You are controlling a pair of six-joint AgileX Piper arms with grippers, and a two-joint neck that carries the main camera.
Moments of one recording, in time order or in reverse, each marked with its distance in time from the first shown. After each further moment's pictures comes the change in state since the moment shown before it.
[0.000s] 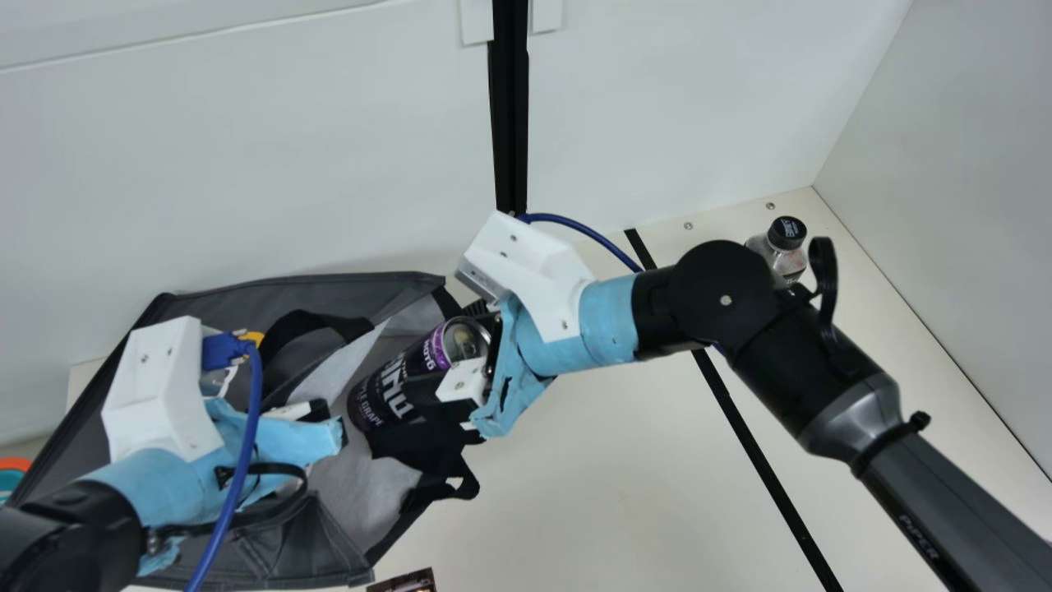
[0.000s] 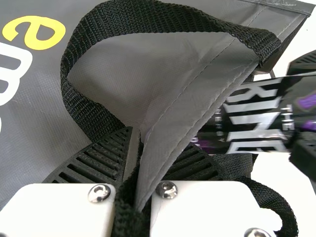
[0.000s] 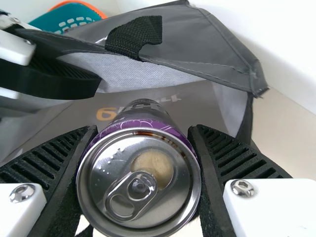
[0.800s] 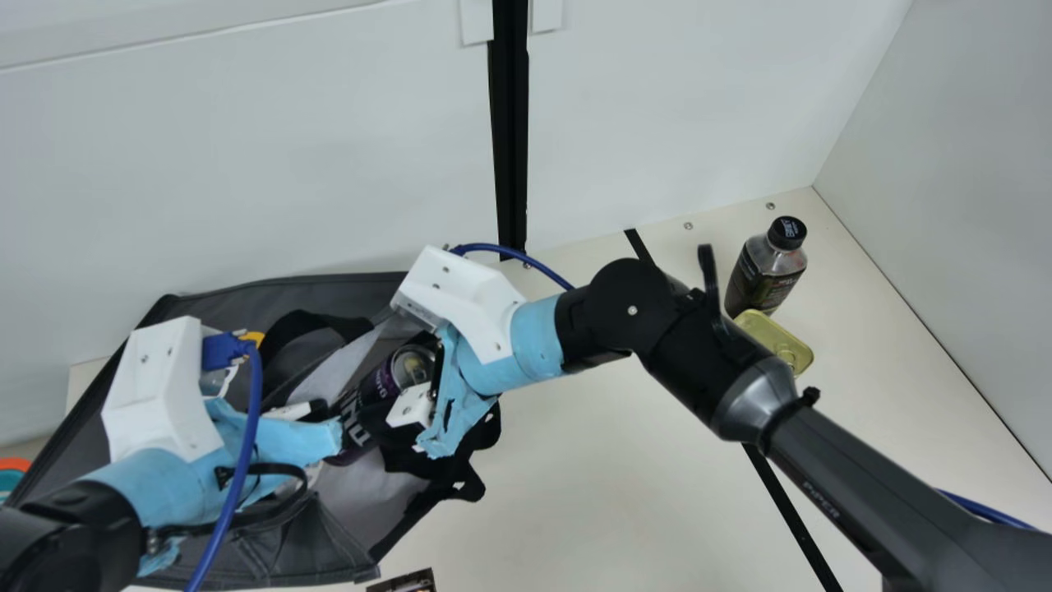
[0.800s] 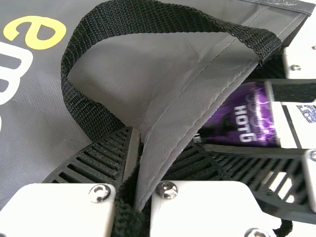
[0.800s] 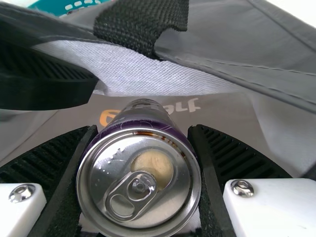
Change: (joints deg) left arm 0.0 0.0 0.0 0.0 0.0 0.0; right arm 6.1 7.5 -1.1 1.2 -4.2 -2.4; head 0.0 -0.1
